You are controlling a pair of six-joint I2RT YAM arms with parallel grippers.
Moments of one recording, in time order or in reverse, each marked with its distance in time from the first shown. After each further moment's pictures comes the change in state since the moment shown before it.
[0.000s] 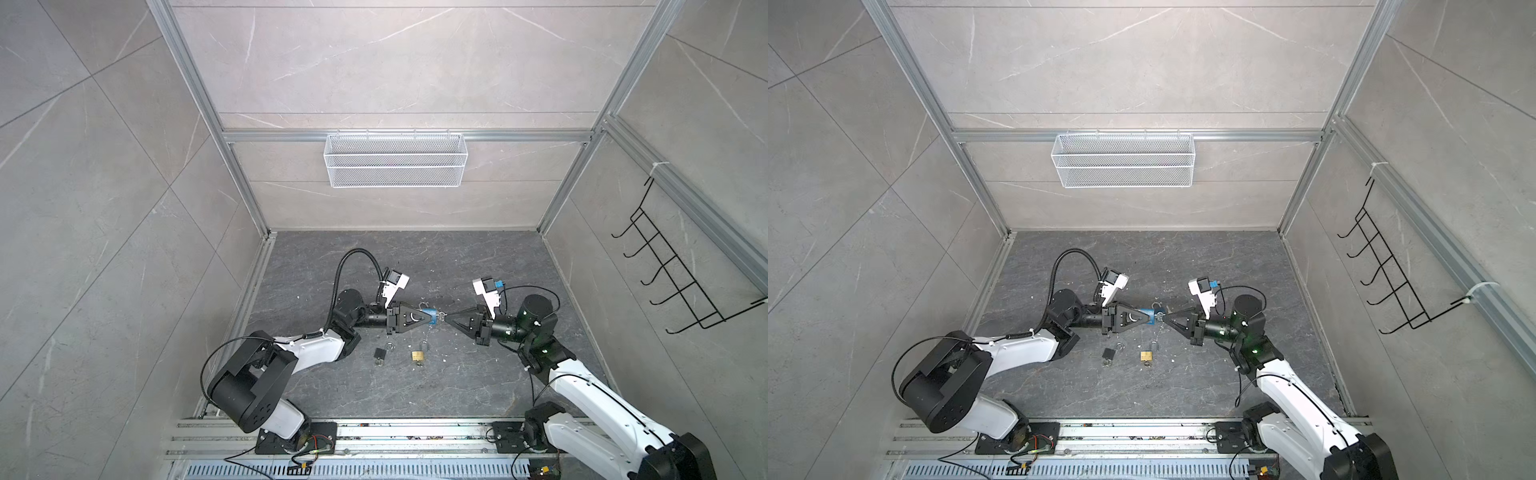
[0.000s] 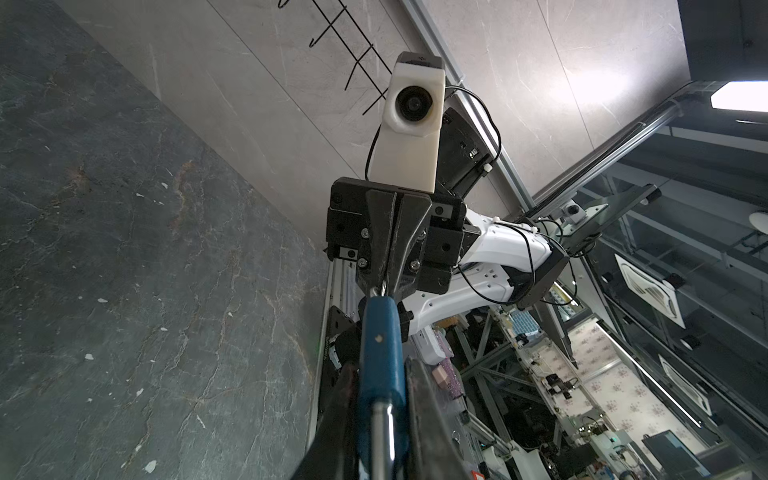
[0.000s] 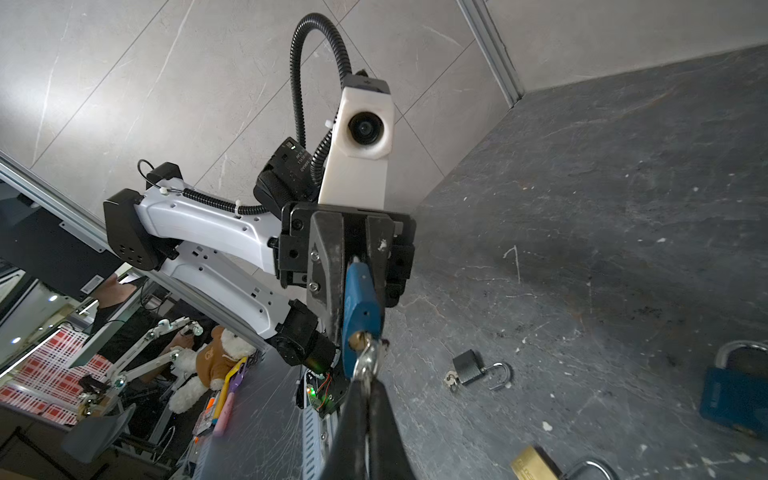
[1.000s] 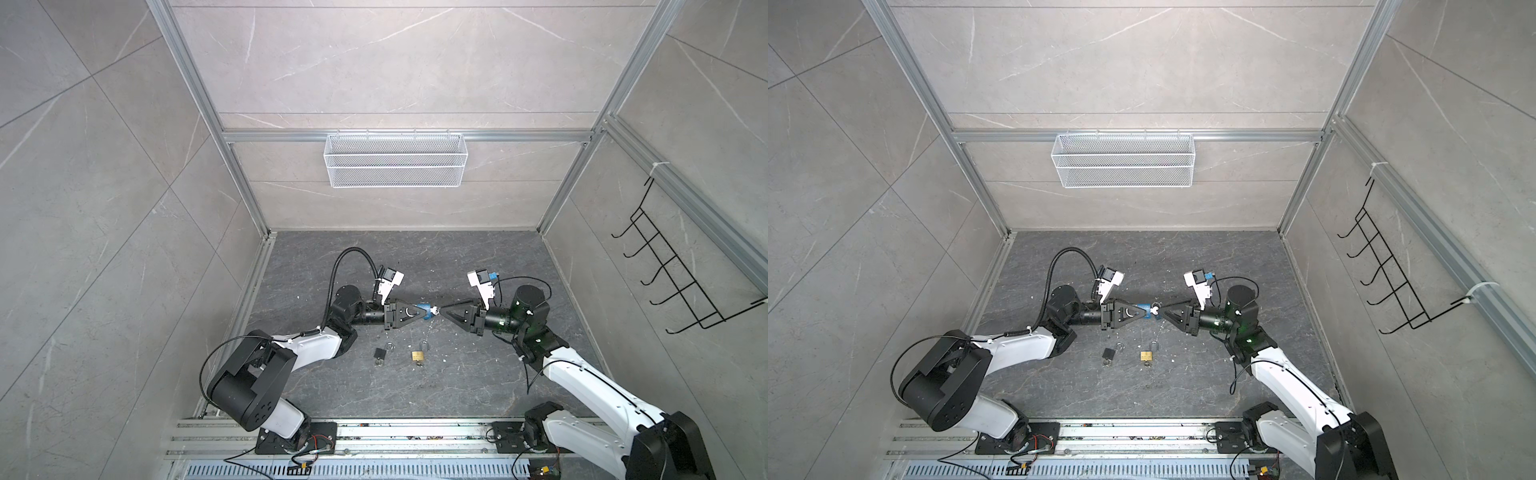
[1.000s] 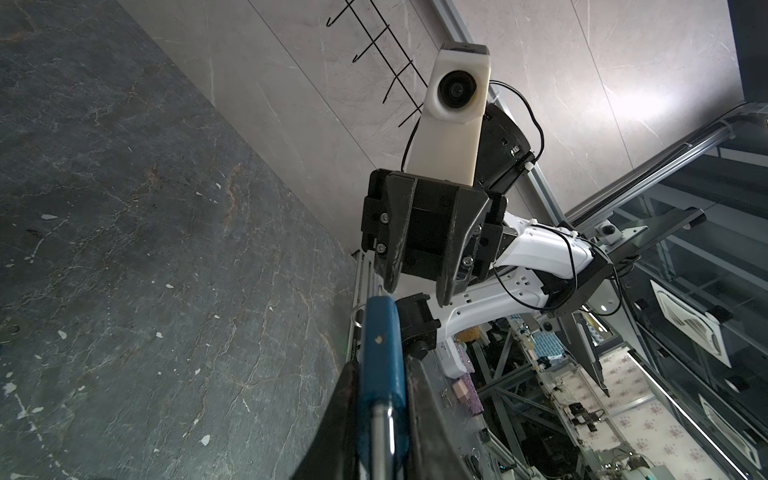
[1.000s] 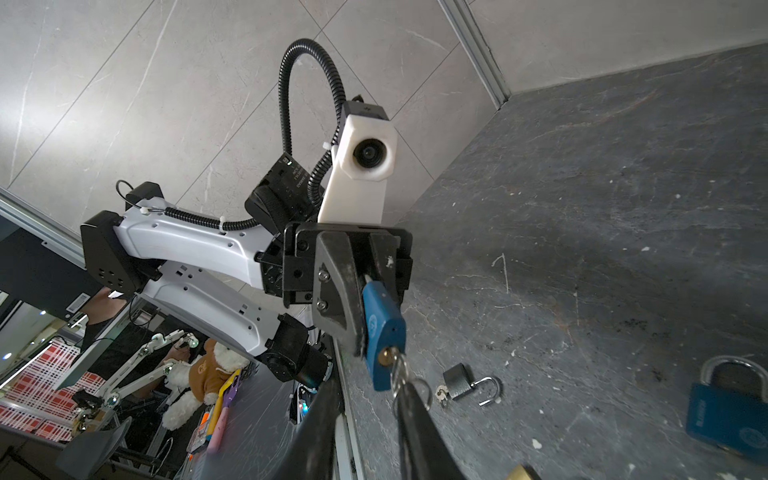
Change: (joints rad) left arm 0.036 -0.001 0.000 -0.100 -0.030 0.066; right arm 0.013 0.130 0.077 0.020 0.027 0.017
